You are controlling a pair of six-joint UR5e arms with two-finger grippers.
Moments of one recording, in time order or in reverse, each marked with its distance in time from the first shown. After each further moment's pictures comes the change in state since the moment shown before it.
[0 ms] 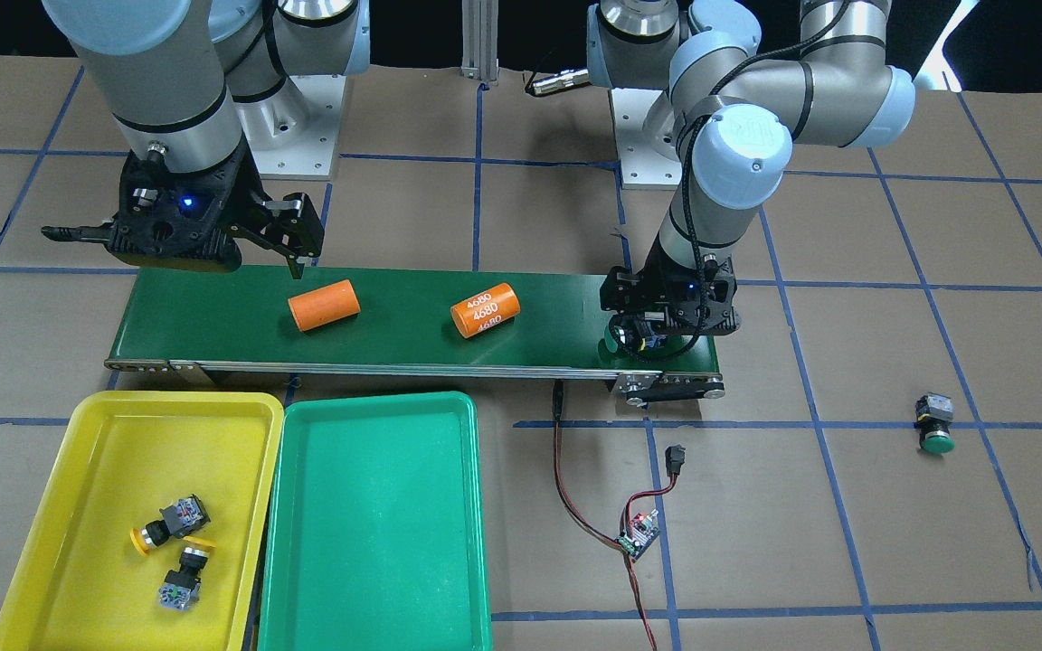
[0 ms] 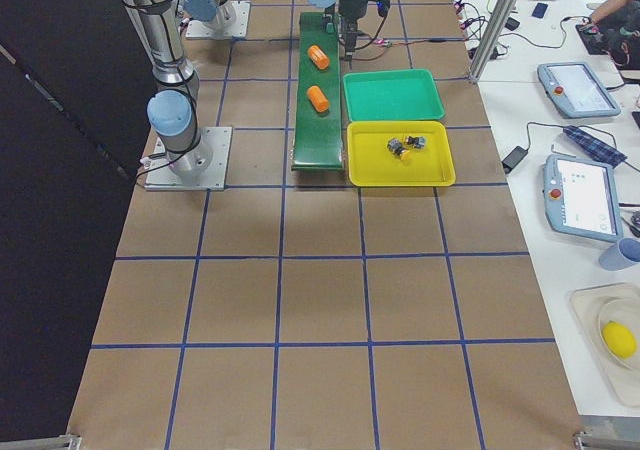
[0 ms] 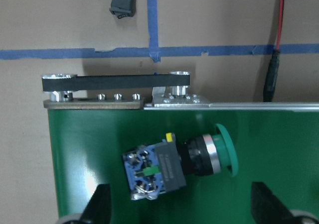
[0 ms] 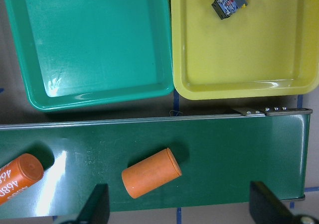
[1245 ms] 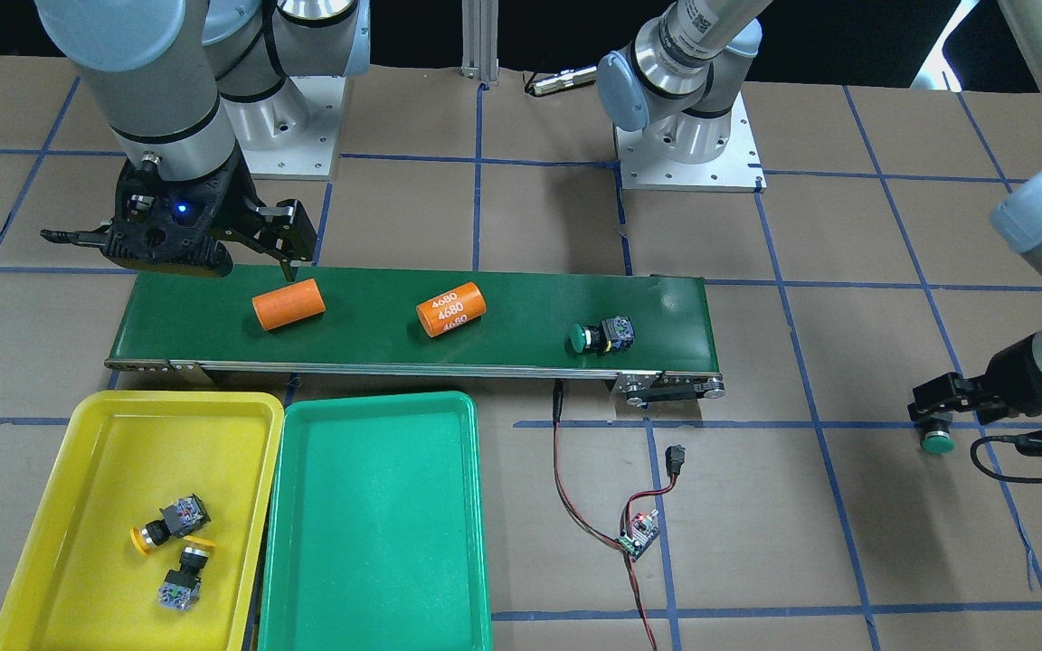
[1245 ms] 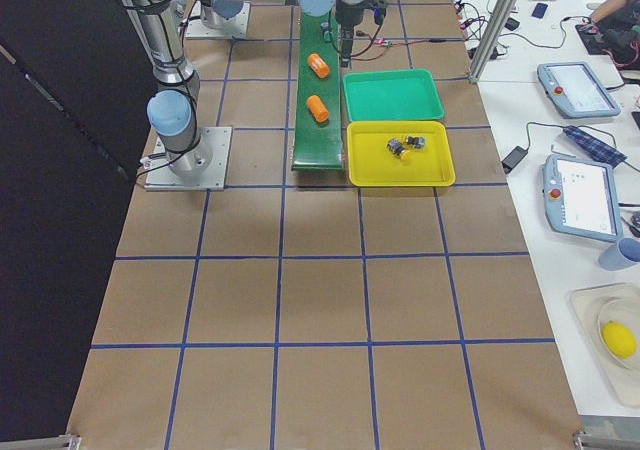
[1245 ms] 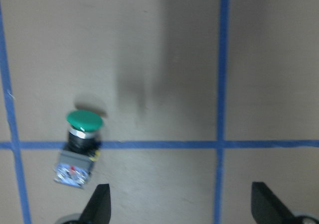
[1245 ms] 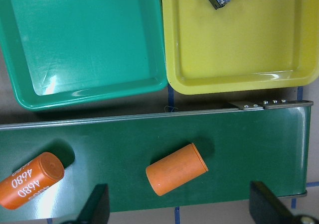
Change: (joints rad) left arm 0.600 -0.378 0.387 -0.025 0.009 0.675; right arm -0.017 -0.011 0.046 -0.018 0.000 0.007
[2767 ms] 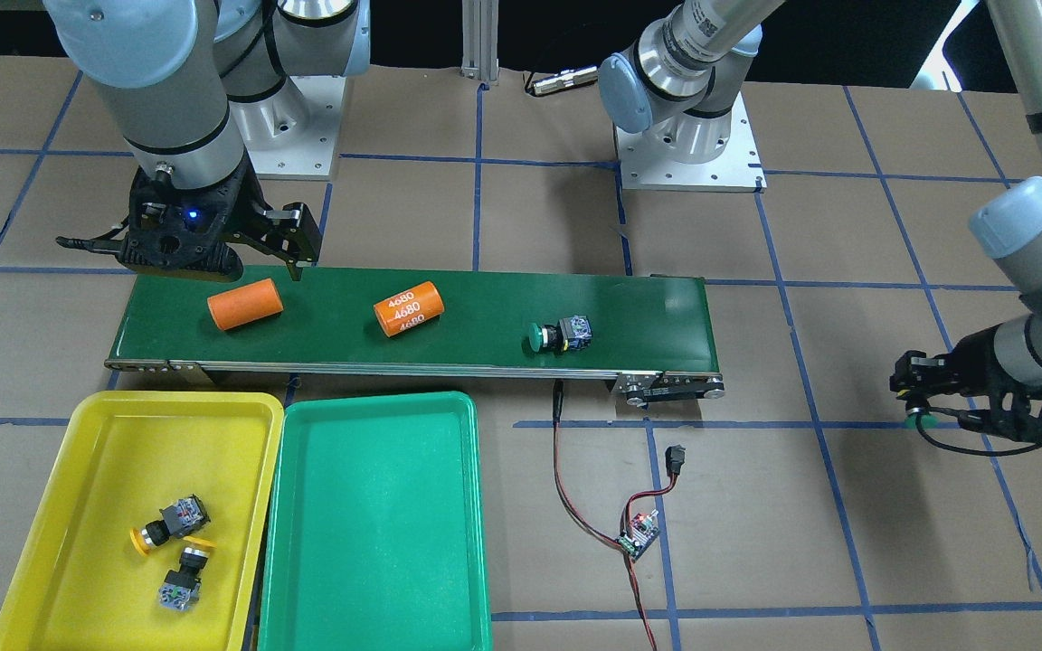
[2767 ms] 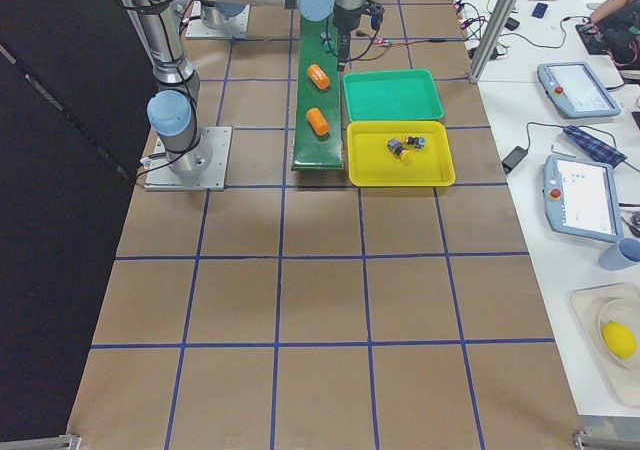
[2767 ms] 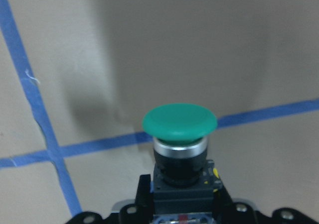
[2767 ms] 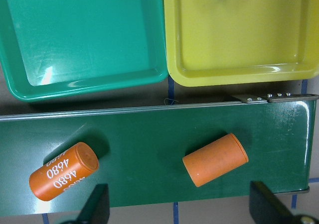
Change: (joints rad) left arm -0.048 0.072 -0.129 -0.101 0.073 0.059; right arm 0.004 -0.001 0.026 0.000 -0.006 -0.006
